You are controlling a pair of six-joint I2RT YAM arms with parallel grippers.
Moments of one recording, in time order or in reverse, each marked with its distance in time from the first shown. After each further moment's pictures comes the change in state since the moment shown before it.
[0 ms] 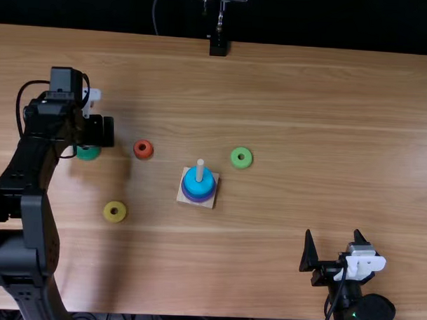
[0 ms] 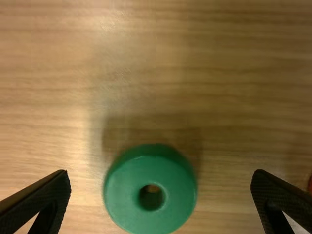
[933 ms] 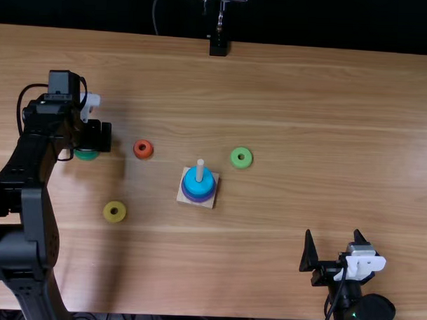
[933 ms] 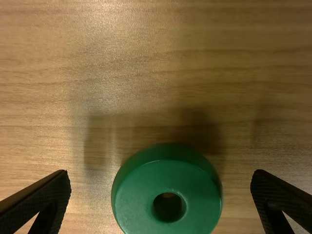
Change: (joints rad) left arm 0.011 0.037 0.000 -0.011 -0.002 0.053; right arm 0.000 0.000 0.000 0.000 0.000 0.000
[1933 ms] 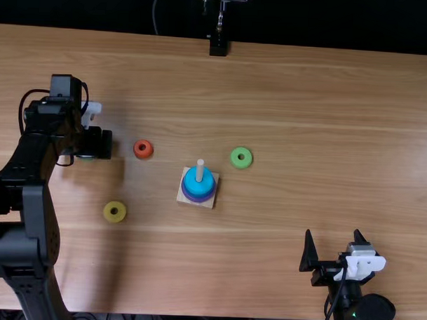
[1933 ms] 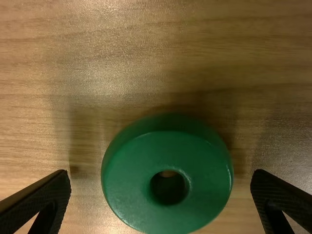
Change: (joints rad) left arm 0.000 0.017 0.000 -0.070 0.000 0.006; right arm 0.000 0.000 0.000 0.000 0.000 0.000
